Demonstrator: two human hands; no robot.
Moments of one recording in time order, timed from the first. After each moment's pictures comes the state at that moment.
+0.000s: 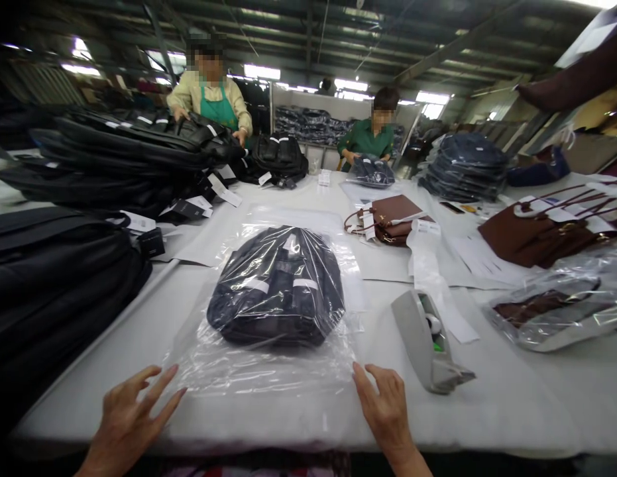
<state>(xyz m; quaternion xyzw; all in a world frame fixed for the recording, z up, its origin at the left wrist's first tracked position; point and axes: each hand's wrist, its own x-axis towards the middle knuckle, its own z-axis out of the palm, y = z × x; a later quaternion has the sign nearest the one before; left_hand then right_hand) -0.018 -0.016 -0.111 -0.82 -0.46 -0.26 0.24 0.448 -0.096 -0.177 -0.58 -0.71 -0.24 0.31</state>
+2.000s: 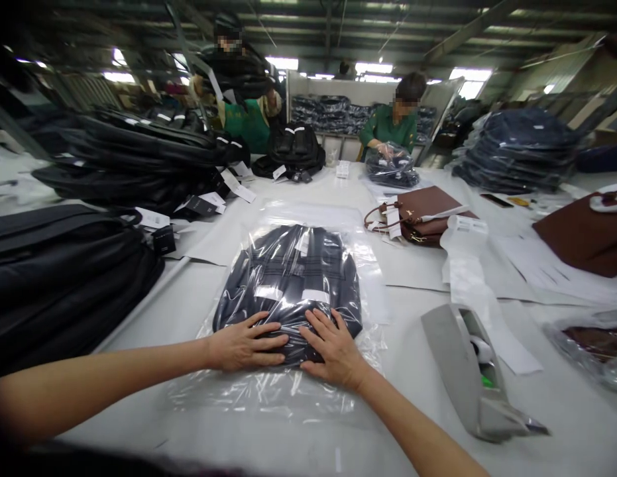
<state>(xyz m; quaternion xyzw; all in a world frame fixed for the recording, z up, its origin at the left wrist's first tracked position) 0.104 0.118 -0.092 -1.00 -0.01 0.03 0.06 0.391 0.051 -0.142 -0.39 -0.89 -0.08 0.24</state>
